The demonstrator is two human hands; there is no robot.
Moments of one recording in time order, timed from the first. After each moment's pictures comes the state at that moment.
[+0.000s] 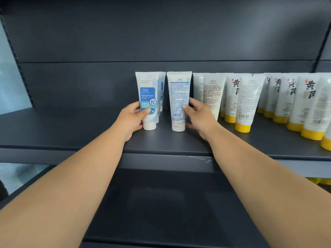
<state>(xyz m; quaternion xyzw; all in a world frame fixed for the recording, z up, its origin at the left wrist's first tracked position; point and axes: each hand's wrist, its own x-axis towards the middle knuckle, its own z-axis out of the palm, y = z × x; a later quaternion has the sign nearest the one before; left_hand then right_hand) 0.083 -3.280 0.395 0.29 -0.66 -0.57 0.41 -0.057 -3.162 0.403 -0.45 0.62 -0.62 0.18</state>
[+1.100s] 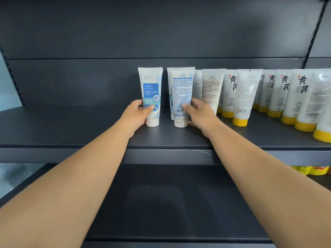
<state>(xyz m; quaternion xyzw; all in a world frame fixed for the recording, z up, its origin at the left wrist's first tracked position) 0.078 -3.278 0.394 0.31 -0.72 -0.48 0.39 -0.052 -3.157 0.401 -0.43 0.68 -0.58 0.13</state>
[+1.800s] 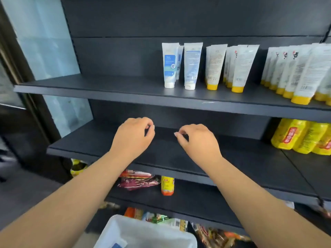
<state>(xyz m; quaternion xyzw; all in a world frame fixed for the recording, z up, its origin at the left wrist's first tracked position) 0.229 -3.062 0.324 0.40 -0.85 -0.04 0.34 0.074 -2.980 0.311 -0.61 0.74 -0.27 -0.13</state>
